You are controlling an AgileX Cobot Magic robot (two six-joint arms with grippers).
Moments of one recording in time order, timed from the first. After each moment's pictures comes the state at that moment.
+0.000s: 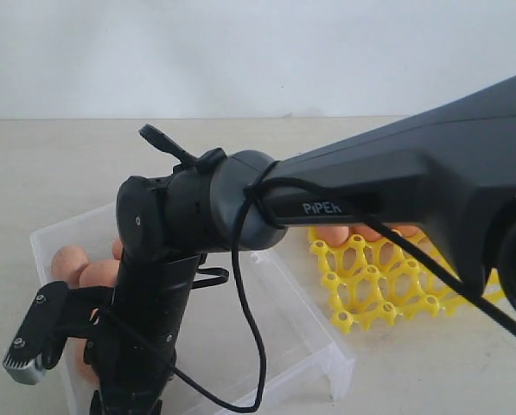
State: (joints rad) left arm -0.03 0.00 0.00 -0.14 0.27 0.26; right arm 0.86 2.18 -1.51 0.50 0.90 -0.97
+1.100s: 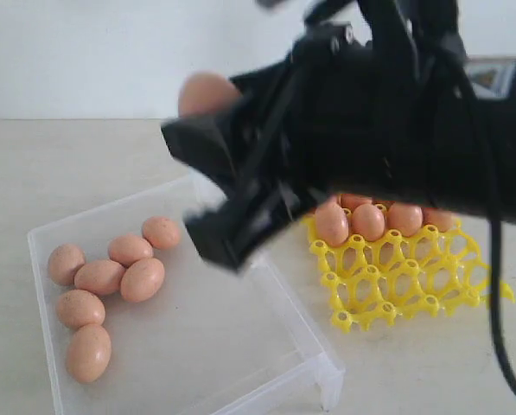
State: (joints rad) left arm -0.03 0.00 0.00 -0.14 0.27 0.26; right arm 0.84 1.12 -0.78 0.63 -0.01 -0.73
